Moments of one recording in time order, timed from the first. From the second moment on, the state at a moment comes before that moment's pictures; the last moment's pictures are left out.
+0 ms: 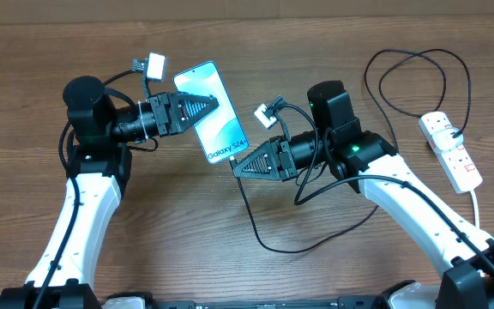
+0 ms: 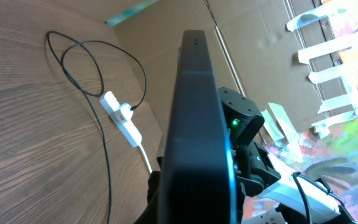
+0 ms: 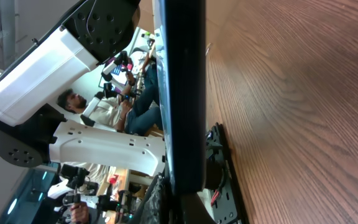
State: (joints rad) left arm 0.02 1.40 0.92 0.37 1.32 -0.99; right arm 0.45 1.52 1.06 -0.21 -1.31 0.41
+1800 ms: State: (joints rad) left arm -0.01 1.41 0.92 0.36 1.36 -0.88; right arm 0.40 1.52 1.05 -0.39 -1.22 0.32
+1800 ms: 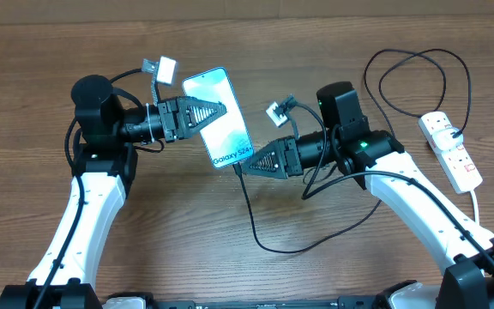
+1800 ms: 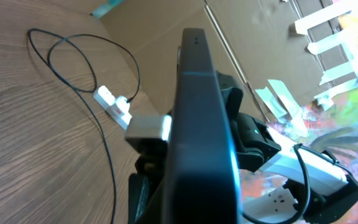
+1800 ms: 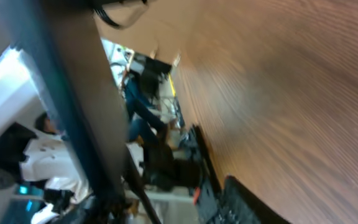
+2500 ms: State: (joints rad) left arm -0.01 1.42 0.92 0.24 1.26 -0.83; right arm 0.43 1.52 1.05 -0.42 -1.26 0.23
